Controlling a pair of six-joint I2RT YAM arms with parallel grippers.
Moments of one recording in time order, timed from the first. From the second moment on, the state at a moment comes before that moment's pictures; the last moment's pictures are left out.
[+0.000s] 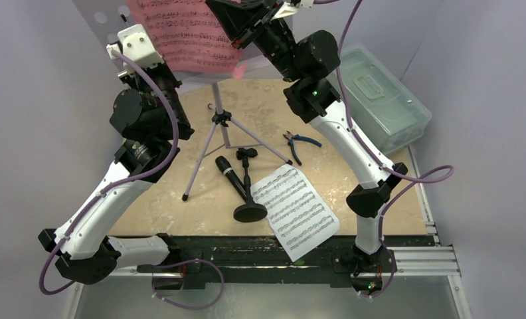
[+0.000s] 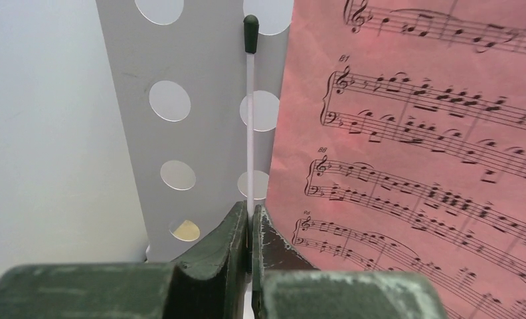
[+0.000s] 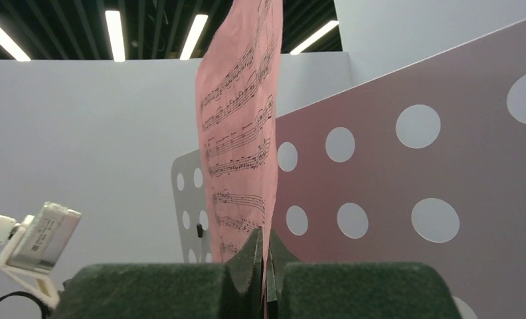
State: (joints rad) left arm -0.76 1.21 1.64 0.15 -1.22 0.38; right arm 0.79 1.91 2.38 0.29 -0.20 0.38
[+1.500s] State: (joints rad) left arm -0.76 1.06 1.40 0.36 -1.01 0.42; right arm 0.86 2.09 2.49 0.36 -0.30 0.32
